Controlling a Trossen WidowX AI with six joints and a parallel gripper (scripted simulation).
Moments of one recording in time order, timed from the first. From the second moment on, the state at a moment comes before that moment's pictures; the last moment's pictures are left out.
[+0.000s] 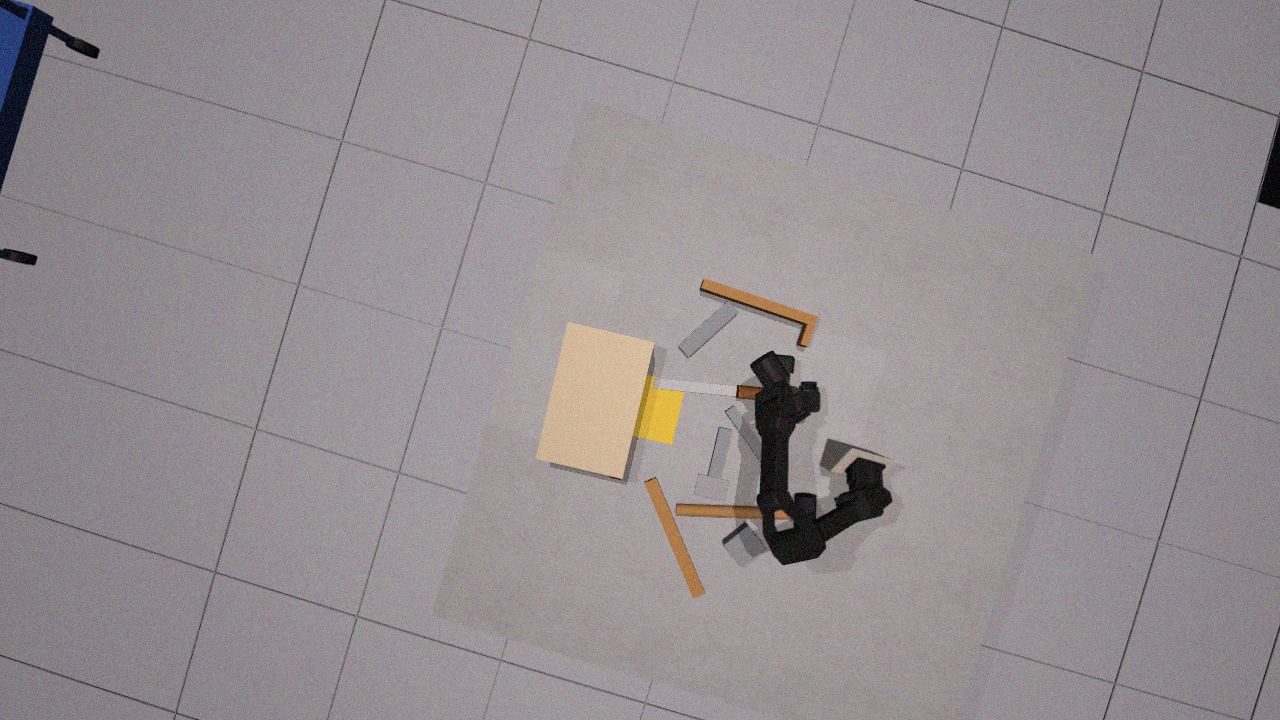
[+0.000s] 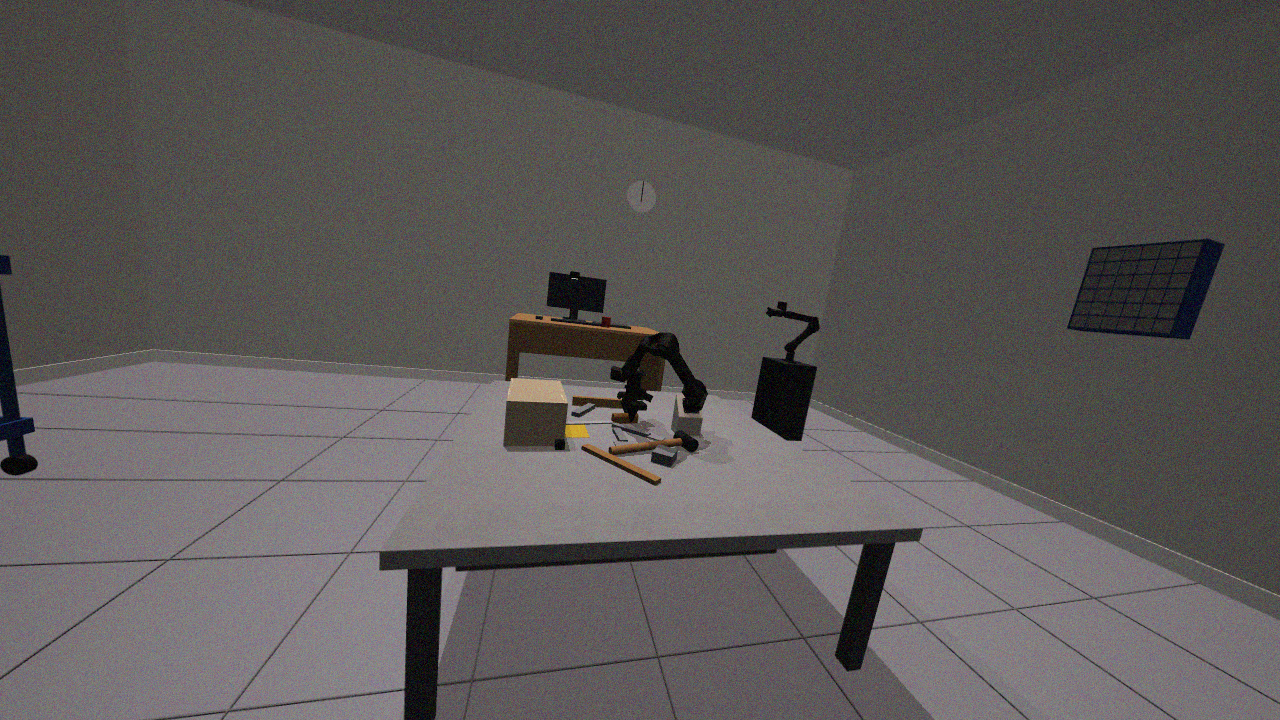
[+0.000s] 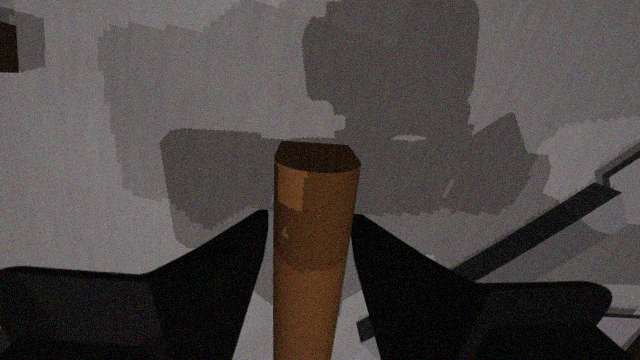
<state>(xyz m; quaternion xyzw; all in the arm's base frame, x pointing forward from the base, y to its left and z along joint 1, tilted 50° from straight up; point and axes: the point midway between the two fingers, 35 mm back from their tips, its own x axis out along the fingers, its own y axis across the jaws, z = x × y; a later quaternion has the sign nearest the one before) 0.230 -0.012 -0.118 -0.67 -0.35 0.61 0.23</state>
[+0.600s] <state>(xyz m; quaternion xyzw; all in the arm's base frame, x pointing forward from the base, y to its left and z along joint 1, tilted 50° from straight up) 0.230 -0.012 -0.119 -0.68 -0.35 0.61 0.23</state>
